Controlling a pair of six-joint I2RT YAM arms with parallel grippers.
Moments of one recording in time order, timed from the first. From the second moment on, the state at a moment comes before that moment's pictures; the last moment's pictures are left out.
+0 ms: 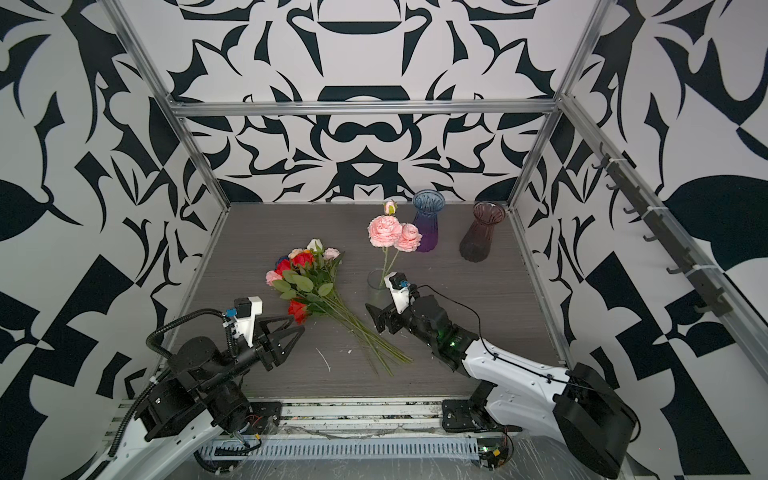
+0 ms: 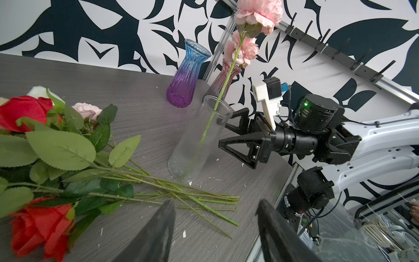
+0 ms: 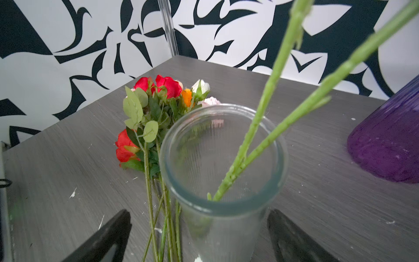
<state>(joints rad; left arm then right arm) -0.79 0.12 0.40 -0.39 0.14 -0.47 0.80 1.07 0.41 0.37 0.05 0.16</state>
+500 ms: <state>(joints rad) -0.79 0.12 0.42 -0.41 0.13 -0.47 0.80 1.26 0.48 0.51 0.15 0.11</state>
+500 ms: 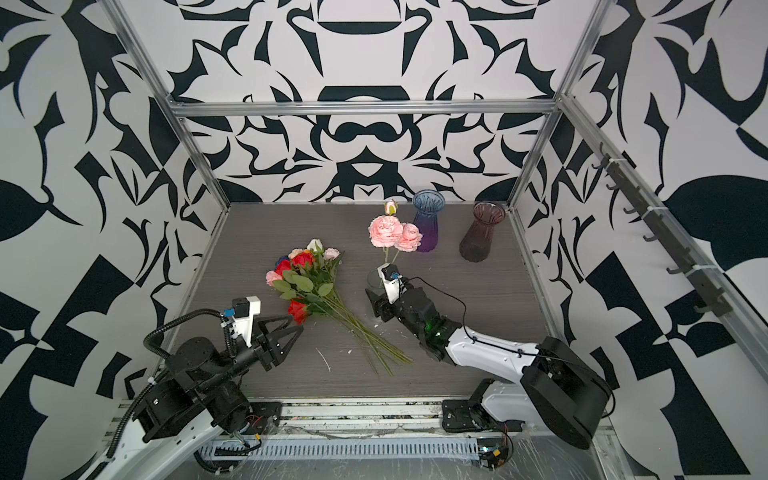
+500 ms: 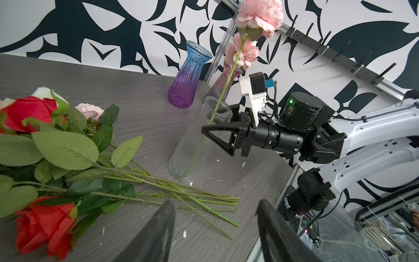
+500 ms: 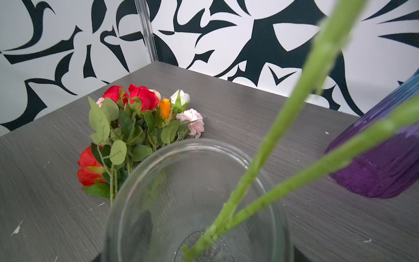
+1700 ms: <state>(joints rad) -0.79 0.29 0.38 -0.29 0.11 -0.47 0.61 1.56 0.74 0.54 -0.01 -0.03</state>
